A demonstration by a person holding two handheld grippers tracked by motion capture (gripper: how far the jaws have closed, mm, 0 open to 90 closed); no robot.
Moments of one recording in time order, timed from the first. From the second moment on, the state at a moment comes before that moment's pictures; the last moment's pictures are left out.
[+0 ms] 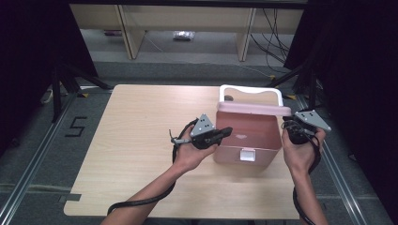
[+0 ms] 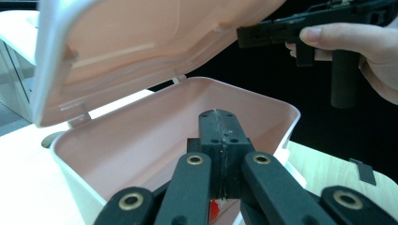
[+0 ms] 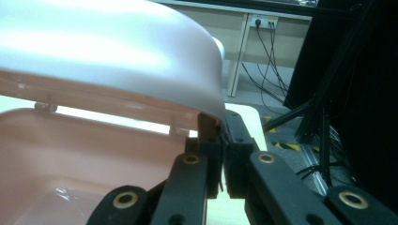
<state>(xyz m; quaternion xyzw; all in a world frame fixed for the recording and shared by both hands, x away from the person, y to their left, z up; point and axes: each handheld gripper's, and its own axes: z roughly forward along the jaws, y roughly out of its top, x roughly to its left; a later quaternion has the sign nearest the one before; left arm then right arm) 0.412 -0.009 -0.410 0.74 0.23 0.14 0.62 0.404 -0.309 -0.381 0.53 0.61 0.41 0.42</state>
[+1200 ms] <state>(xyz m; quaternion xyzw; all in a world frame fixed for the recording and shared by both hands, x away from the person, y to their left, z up) 0.415 0.002 -0.413 0.74 0.24 0.15 0.62 0.384 -0.309 -0.406 0.55 0.62 0.40 0.39</state>
